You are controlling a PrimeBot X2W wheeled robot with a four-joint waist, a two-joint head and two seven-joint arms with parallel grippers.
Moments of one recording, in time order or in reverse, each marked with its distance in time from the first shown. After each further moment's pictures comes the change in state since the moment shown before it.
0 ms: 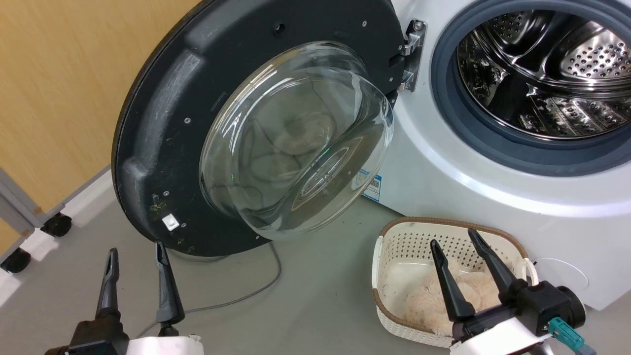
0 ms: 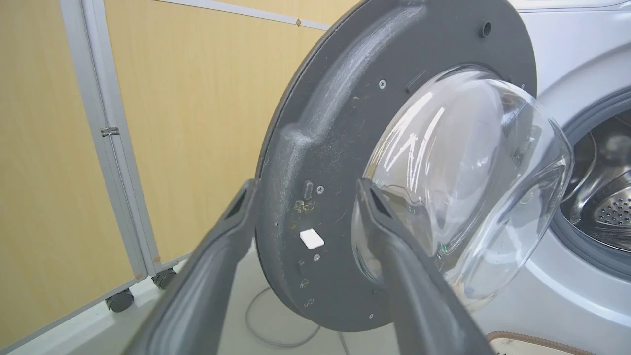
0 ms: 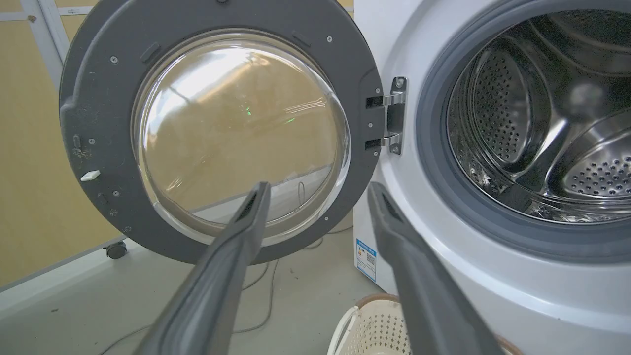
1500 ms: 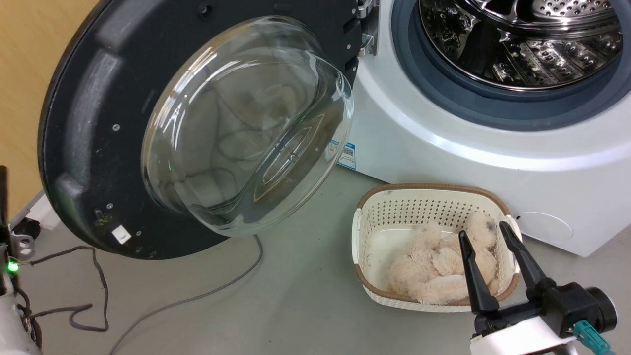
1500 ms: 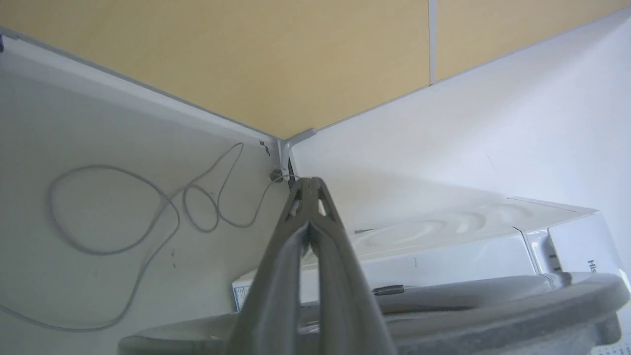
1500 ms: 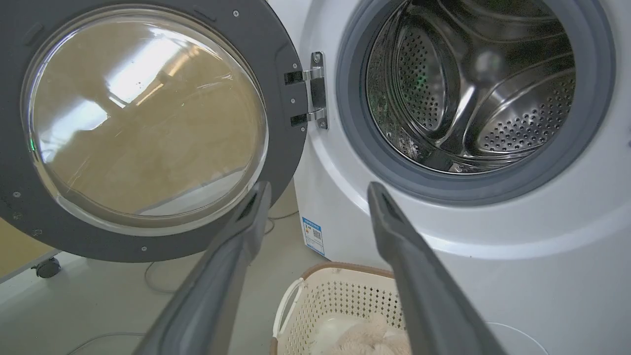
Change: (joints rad) left arm -0.671 0.227 0.563 0.691 -0.942 -0.230 0.555; right arm 0.025 -0.010 -0.062 -0.066 -0.030 0.000 -0.004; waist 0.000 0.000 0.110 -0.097
